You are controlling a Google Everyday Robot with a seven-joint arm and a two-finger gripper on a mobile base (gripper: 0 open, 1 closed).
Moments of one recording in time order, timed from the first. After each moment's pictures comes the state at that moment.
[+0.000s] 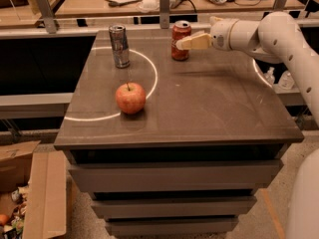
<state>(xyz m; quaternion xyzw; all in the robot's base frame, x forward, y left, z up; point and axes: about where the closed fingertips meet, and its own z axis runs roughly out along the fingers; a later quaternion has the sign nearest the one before) 0.817 -0.130 0.924 -0.34 0.70 0.21 0.59</state>
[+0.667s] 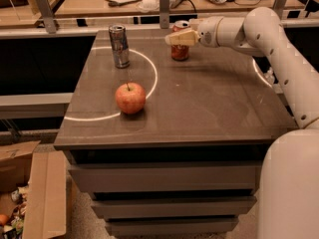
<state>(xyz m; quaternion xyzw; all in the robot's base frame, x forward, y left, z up) 0.835 -0.089 0.920 -0.35 0.70 0.26 0.57</state>
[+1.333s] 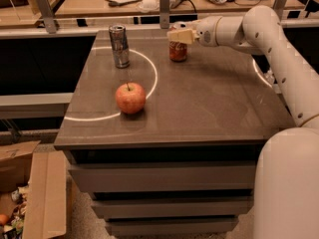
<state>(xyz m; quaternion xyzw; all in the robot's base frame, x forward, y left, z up) 0.835 -0.081 0.918 -0.36 0.70 0.27 0.56</state>
